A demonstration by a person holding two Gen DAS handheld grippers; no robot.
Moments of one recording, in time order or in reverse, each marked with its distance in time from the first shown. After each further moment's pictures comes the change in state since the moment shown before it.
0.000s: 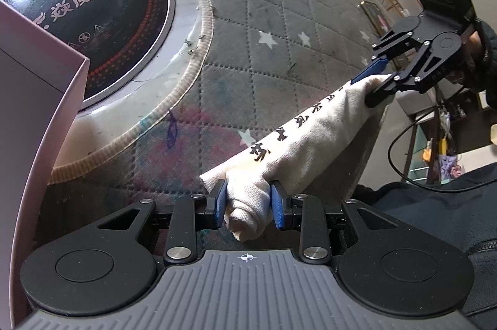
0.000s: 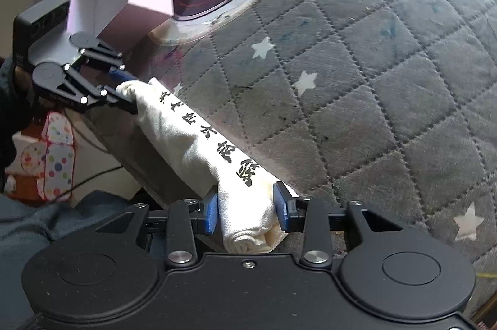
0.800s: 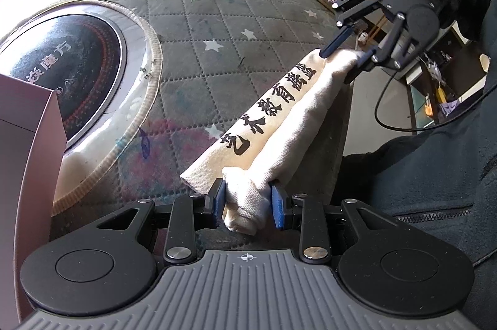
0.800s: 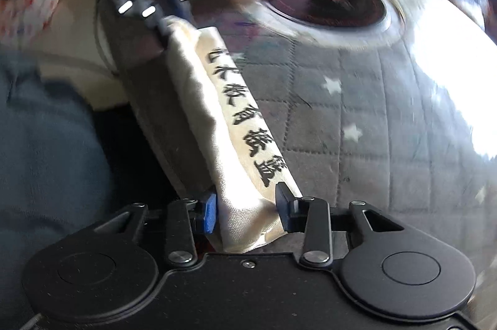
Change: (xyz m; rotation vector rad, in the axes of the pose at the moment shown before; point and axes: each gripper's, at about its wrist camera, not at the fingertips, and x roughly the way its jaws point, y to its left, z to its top) left arm -0.012 -0.025 -0.037 0.327 -0.118 0.008; right arm 0.000 0.069 -0.037 -0.512 -0.056 -0.220
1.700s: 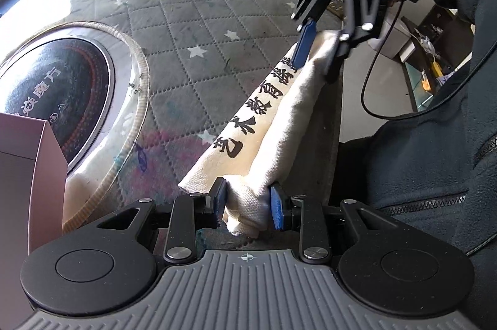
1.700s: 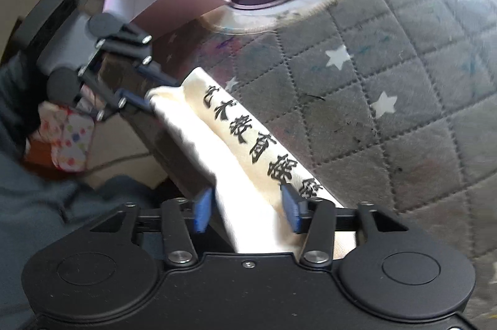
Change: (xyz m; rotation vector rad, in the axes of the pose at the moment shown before) left arm -0.002 -0.013 0.002 0.127 0.012 0.012; right arm 0.023 -0.041 0.021 0.303 0.020 0.298
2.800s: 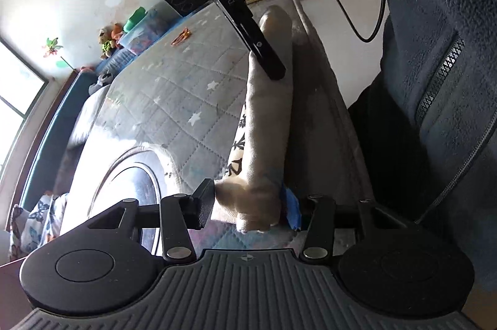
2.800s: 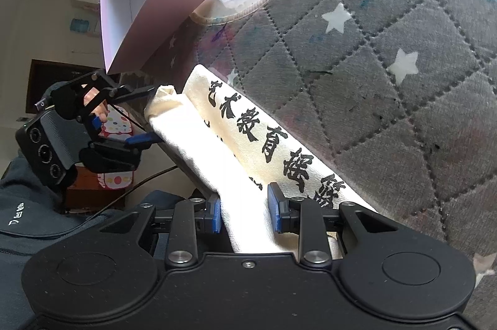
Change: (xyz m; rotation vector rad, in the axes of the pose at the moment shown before) left arm 0.008 -0.091 -0.058 0.687 -0.183 0.440; right arm 0.030 -0.039 0.011 0.281 0.083 0.221
